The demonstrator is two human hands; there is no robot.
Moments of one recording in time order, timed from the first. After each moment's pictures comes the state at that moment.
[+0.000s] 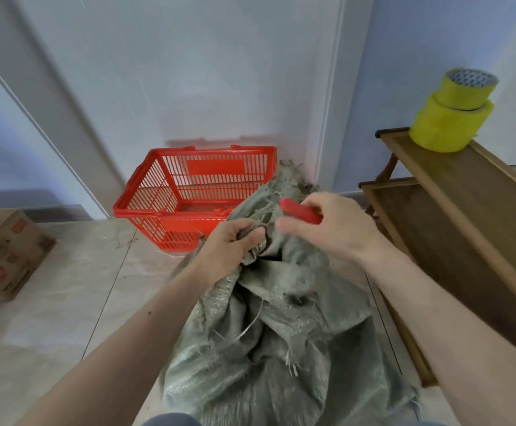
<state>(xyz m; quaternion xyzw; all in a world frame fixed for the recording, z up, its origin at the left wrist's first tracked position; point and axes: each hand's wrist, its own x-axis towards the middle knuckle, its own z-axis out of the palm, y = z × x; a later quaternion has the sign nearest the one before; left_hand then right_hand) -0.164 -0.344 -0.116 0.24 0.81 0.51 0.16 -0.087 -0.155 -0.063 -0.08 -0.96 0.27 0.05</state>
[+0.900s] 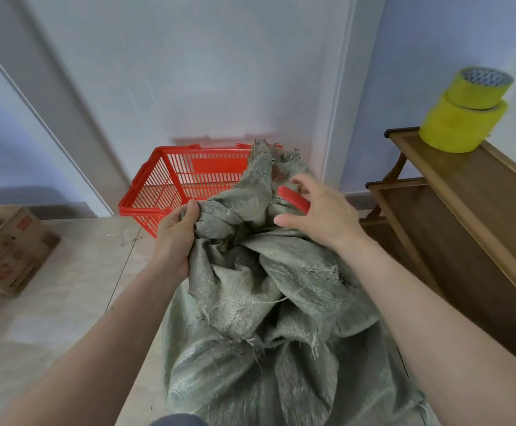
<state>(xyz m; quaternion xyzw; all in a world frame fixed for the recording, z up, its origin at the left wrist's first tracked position) -0.194 -0.390 -0.115 -0.07 0.64 0.76 0.08 -0.129 -0.161 -0.086 -0.09 -0.95 0.29 0.08</state>
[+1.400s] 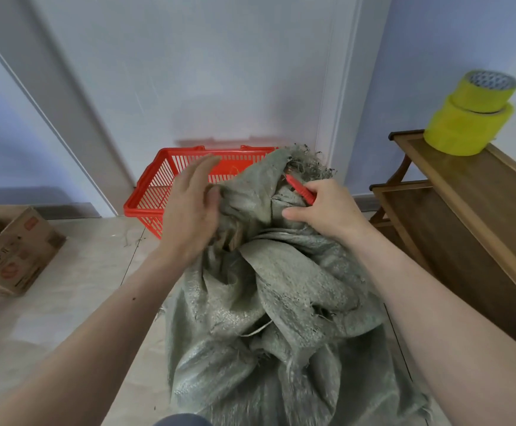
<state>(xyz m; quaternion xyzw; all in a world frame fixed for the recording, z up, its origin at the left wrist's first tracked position) -0.208 -0.390 -0.087 0.29 0.86 0.35 -0.24 -0.138 -0.161 -0.072 -0.10 -0.91 0.40 0.06</state>
